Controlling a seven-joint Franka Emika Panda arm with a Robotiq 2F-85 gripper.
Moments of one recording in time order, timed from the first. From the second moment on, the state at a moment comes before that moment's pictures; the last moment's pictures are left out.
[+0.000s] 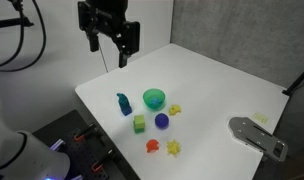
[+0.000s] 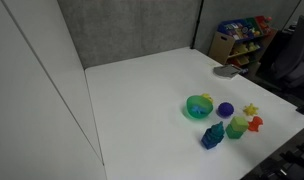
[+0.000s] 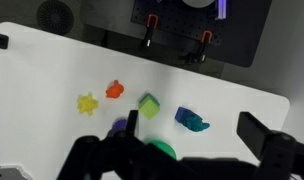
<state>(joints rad) -0.03 -0.57 -0.28 -2.21 -0.06 1.43 -0.47</state>
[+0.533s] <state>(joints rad) -0.03 -0.52 -0.22 -2.25 0.00 1.64 -0.42</state>
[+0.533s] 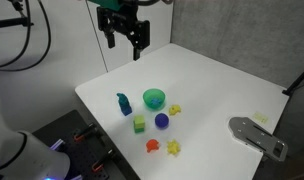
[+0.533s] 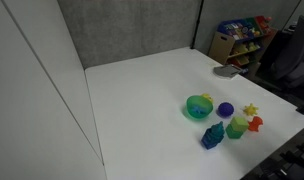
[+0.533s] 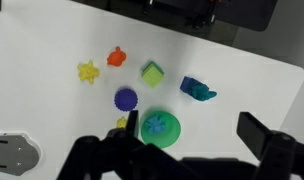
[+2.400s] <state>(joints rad) -0.02 -0.42 -0.03 -2.58 0.02 2.11 -0.01</state>
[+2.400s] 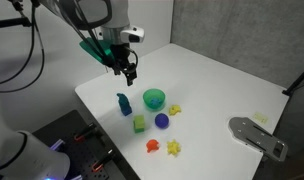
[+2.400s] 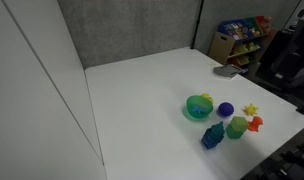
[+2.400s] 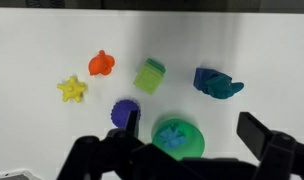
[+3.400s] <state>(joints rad) 0.06 -0.16 0.06 -2.61 0.15 2.35 0.12</state>
